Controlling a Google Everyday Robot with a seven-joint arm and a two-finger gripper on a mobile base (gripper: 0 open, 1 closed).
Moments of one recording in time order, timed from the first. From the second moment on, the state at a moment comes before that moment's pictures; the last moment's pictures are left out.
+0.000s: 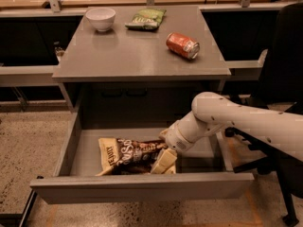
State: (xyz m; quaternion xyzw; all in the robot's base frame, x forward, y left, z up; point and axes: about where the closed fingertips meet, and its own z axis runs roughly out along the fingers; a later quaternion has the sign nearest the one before) arm 0.514 -0.025 0.615 -0.59 0.74 0.25 0.19
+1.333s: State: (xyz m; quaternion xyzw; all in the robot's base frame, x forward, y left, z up) arm 0.506 -0.054 0.684 -0.55 0.76 0.23 0.26
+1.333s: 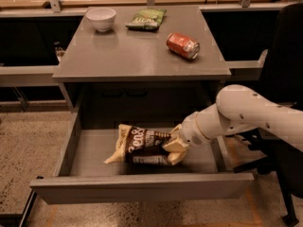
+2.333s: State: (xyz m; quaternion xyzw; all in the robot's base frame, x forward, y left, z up) arm 0.555 -0.063 0.916 -0.64 0.65 0.14 0.37
